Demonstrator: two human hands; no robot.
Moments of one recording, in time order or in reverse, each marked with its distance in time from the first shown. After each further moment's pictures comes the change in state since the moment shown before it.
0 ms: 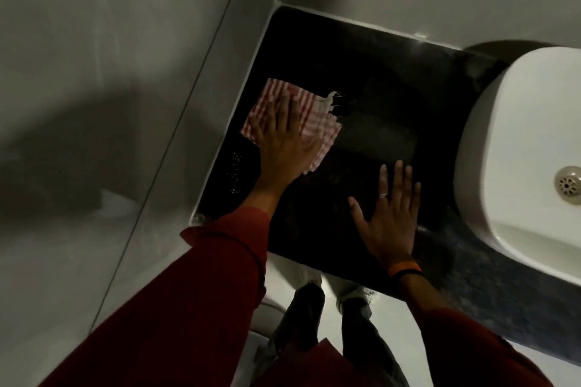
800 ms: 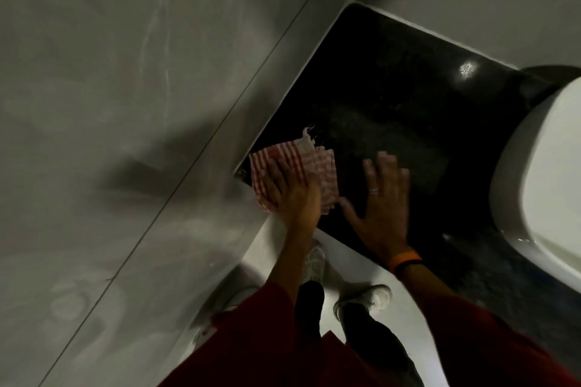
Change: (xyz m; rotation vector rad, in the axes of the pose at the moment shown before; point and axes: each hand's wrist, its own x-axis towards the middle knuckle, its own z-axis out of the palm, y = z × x) left_hand -0.170 -0.002 -0.015 -0.456 -0.075 -0.768; right_hand -0.026 -0.055 -0.014 0.171 -0.012 -0.422
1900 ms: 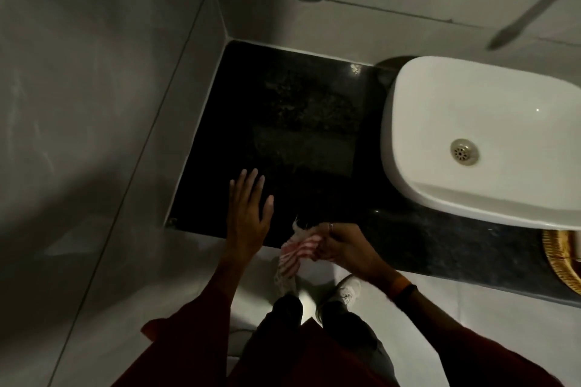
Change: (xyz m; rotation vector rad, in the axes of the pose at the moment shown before) left_hand 0.013 -0.003 0.004 -0.025 -0.003 0.931; right_hand -0.079 0.003 -0.096 1.025 -0.374 0.385
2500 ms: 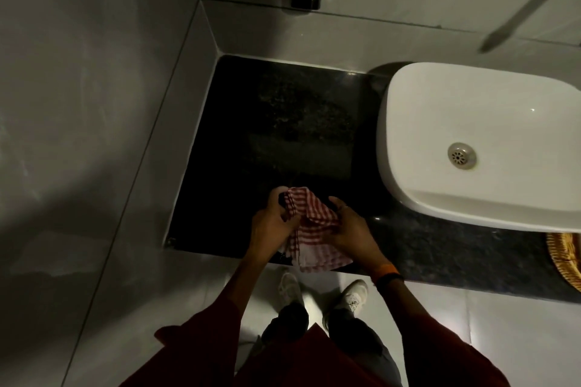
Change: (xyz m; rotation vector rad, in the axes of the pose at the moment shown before) left_hand 0.026 0.041 0.016 -0.247 -0.398 -0.340; right_hand 0.046 0.011 -0.020 -0.224 0.265 0.179
